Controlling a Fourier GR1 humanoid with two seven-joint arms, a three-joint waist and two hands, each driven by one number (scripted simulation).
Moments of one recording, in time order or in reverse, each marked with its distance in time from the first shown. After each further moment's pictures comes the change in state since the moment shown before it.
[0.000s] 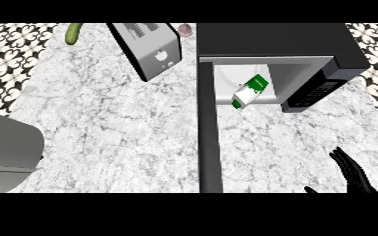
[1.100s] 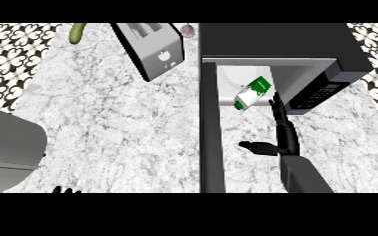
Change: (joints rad) left arm 0.305 0.074 0.257 -0.176 0.296 -0.034 -0.157; right arm -0.579 0.164 0.007 0.540 0.177 -0.244 -0.079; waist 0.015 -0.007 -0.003
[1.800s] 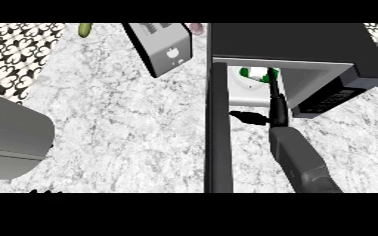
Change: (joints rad) left arm 0.007 0.019 0.055 -0.003 0.091 -0.019 -0.056; right arm -0.241 0.002 -0.057 0.136 0.005 -0.232 0.061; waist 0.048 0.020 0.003
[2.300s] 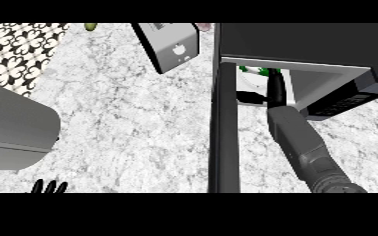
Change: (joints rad) left arm -0.074 0.003 0.004 0.050 0.006 0.002 -0.003; right arm -0.140 -0.025 0.047 0.022 0.051 -0.162 0.166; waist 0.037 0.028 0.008
